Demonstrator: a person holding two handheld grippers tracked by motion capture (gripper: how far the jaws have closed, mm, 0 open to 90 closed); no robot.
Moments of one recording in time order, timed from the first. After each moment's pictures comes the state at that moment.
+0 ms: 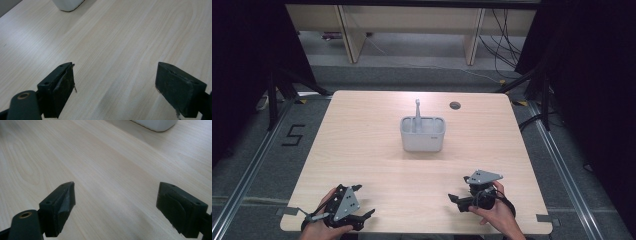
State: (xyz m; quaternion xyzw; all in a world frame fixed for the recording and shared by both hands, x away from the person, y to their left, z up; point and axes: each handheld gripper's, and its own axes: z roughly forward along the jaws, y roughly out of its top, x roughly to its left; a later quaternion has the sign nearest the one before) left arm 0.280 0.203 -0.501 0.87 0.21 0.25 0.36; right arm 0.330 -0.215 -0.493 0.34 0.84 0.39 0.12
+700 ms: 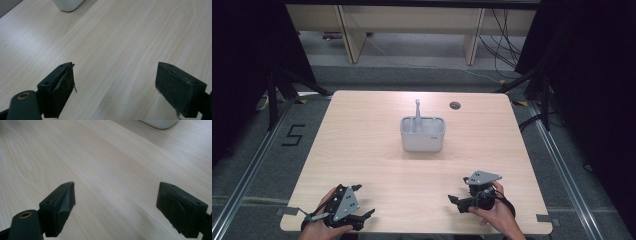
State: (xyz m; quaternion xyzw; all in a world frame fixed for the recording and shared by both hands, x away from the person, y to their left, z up) left arm 0.280 0.203 -0.501 0.87 0.21 0.26 0.36; right arm 0.330 -0.214 -0.495 0.34 0.85 0.39 0.12
